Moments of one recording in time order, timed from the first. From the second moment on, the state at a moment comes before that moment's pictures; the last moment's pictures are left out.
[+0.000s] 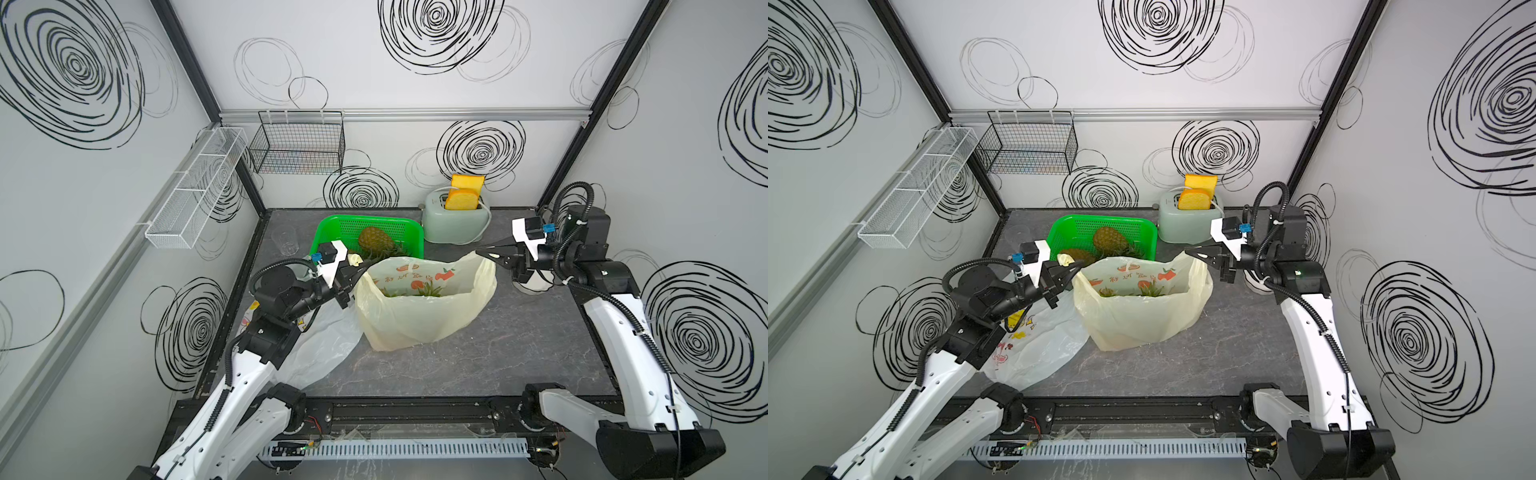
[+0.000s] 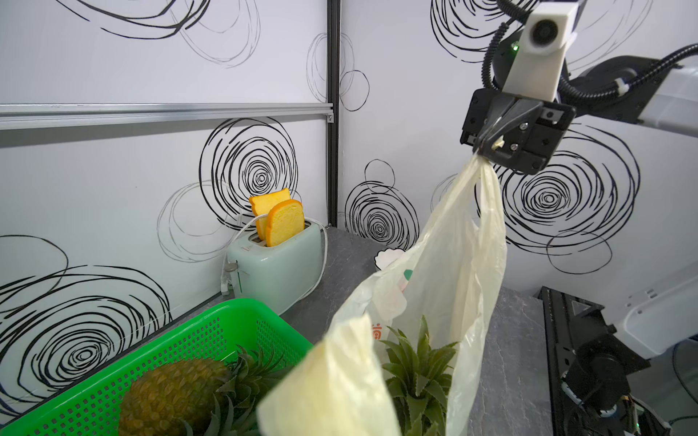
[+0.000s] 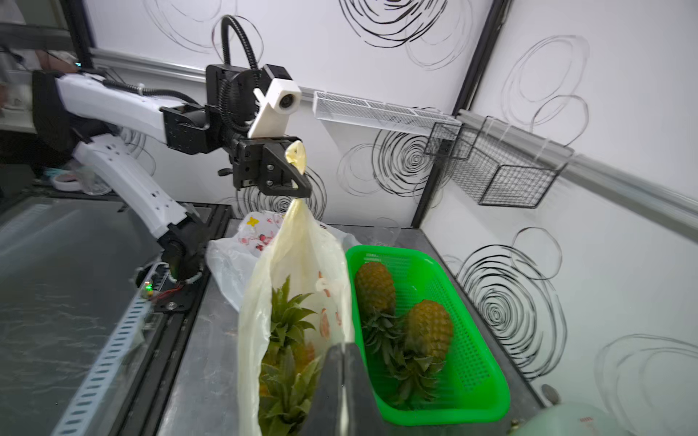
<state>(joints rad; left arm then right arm) -0.32 0.79 0.76 0.07 0.63 -0.06 0.09 1.10 1.30 -0.62 -1.29 -0.60</state>
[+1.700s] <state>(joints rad) -0.52 1.17 1.04 -0.18 0.92 0.03 0.62 1.11 1.26 -0.51 -0.91 -0.45</state>
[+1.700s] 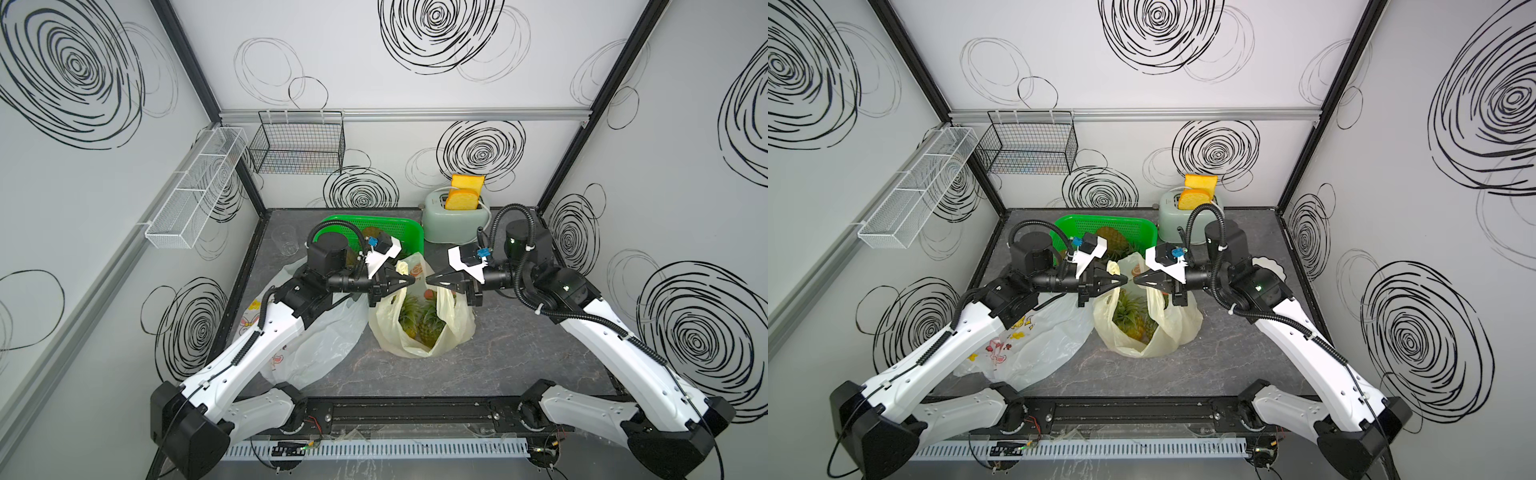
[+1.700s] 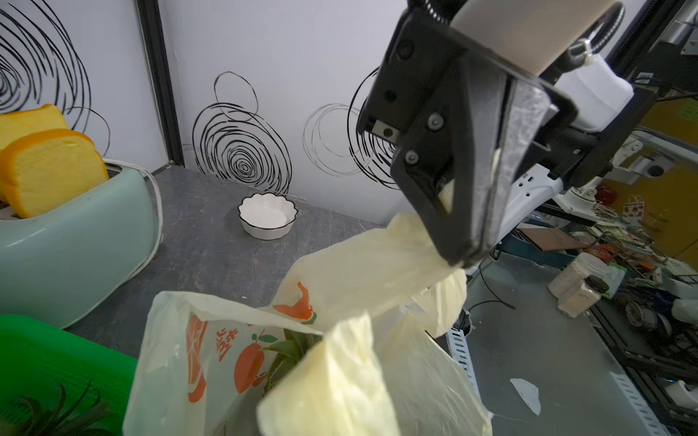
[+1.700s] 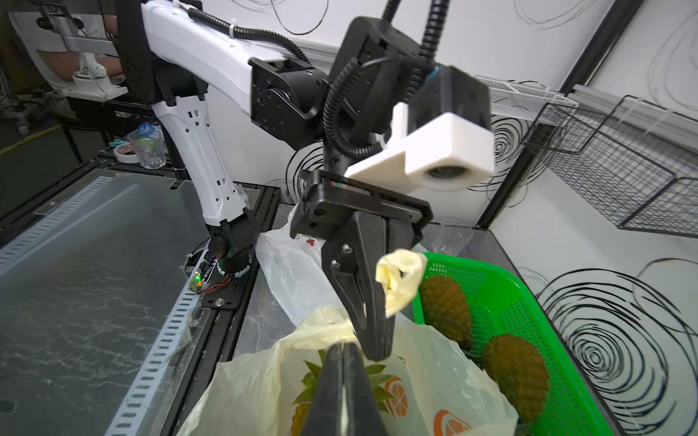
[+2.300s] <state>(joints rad) -0.43 0.97 0.88 -0.12 0.98 0.10 0.62 1.11 1.25 -0.49 -0.91 -0.48</state>
